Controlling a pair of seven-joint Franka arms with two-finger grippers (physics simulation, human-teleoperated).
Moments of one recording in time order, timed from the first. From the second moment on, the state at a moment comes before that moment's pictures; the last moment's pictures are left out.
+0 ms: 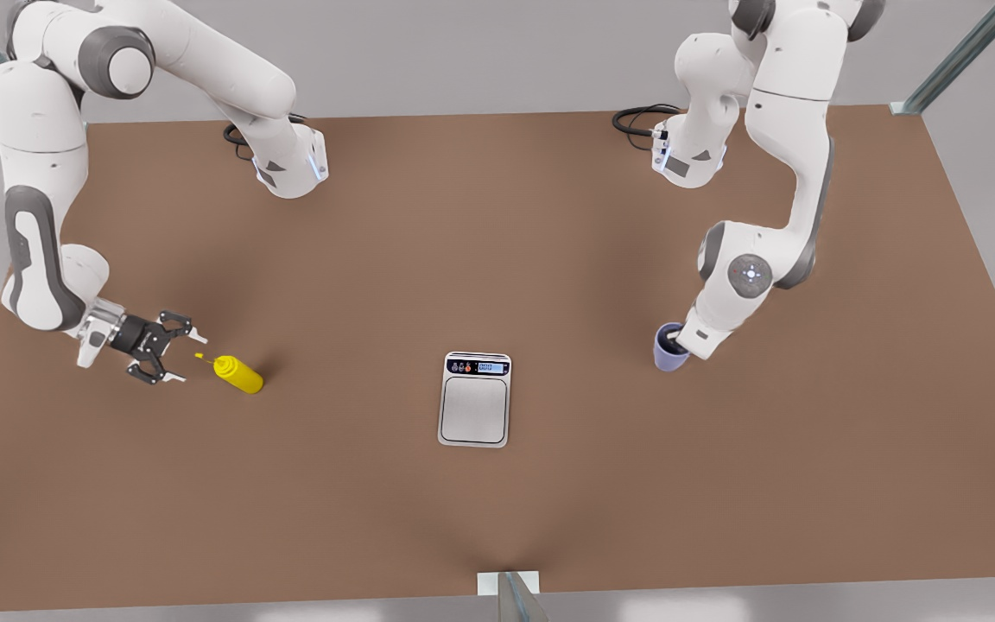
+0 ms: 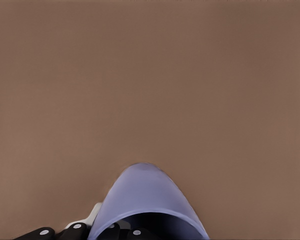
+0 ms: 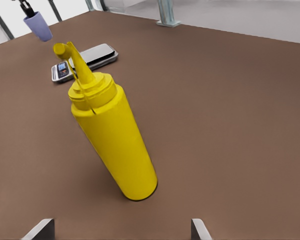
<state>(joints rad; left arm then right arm) -0.28 0.30 0.04 -2.18 0.01 2.49 -0.35 -0.53 0.48 0.03 -2.07 1.01 2.02 -2.17</state>
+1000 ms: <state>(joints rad) -0.68 0.96 -0.06 -1.12 -0.25 2.27 -1.24 -0.46 0.61 0.13 -1.99 1.10 2.04 -2.23</state>
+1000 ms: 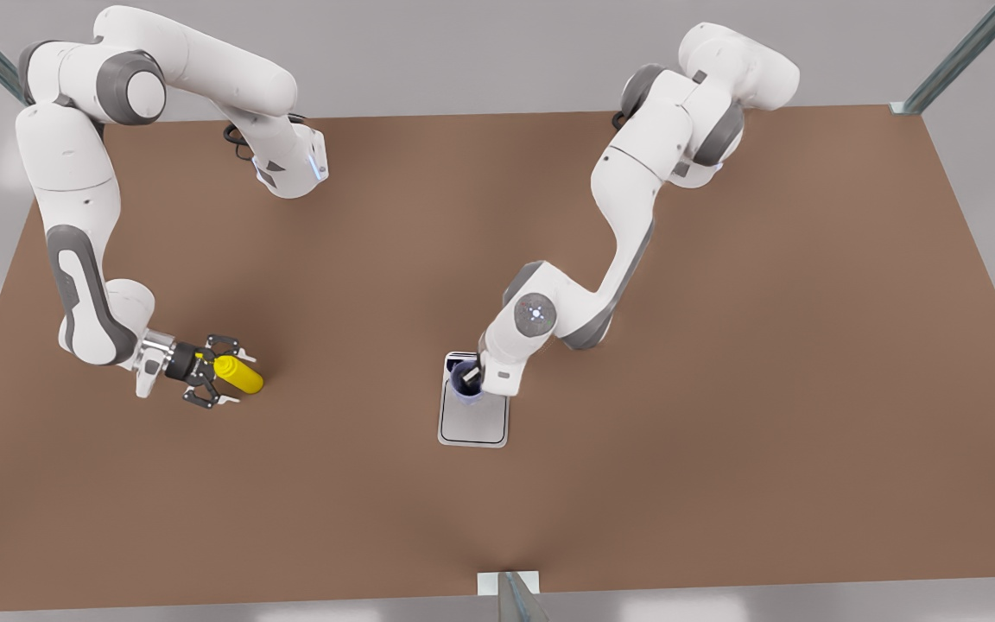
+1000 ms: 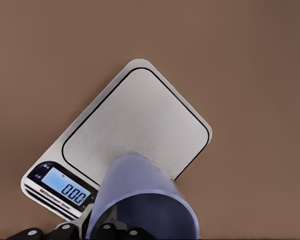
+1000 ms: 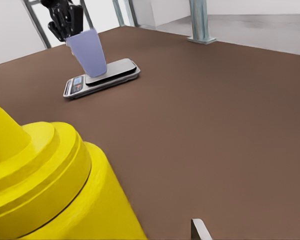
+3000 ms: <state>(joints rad) -0.10 0.28 0.06 -1.38 -0.03 1.72 -0.12 0.47 0.57 0.27 -1.48 -0.93 2.01 -0.41</state>
